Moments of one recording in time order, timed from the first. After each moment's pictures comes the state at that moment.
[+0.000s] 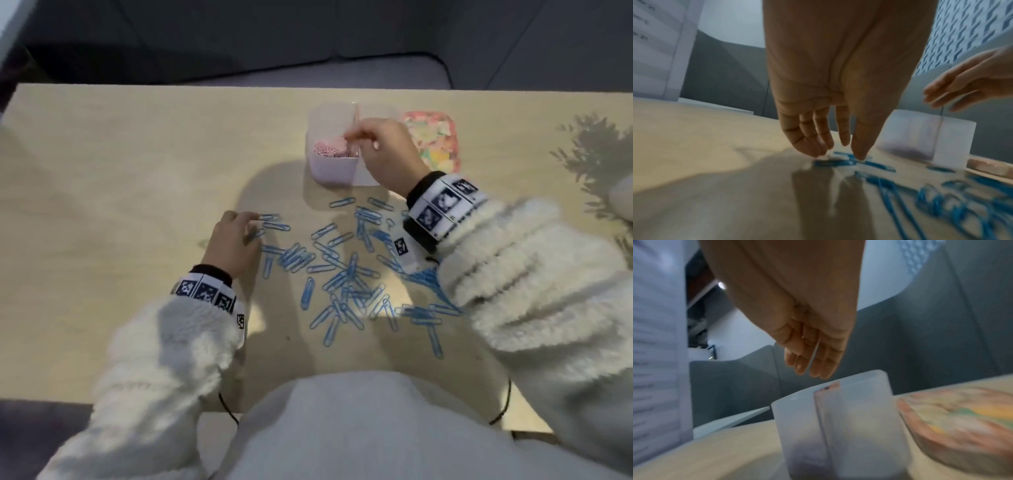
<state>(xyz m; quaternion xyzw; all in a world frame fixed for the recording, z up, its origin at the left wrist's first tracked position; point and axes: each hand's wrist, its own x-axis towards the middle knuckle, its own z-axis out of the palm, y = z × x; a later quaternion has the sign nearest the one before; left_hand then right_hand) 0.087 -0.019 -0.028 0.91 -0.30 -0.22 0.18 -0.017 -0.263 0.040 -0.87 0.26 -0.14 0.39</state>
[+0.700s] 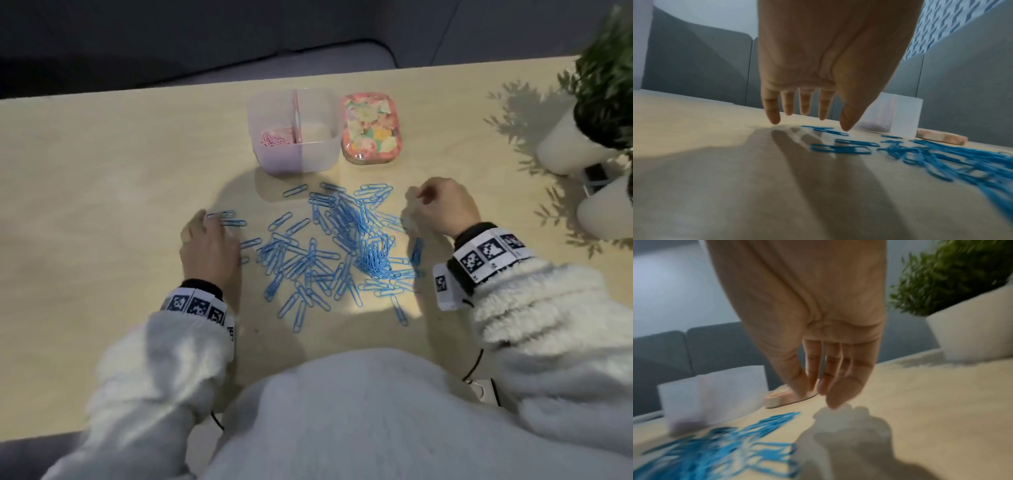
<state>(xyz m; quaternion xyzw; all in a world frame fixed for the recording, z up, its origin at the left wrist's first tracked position) 0.048 -0.035 -0.041 0.94 -0.28 -0.14 0.15 -0.185 -0.302 -0.013 -0.81 0.52 -0.03 0.27</state>
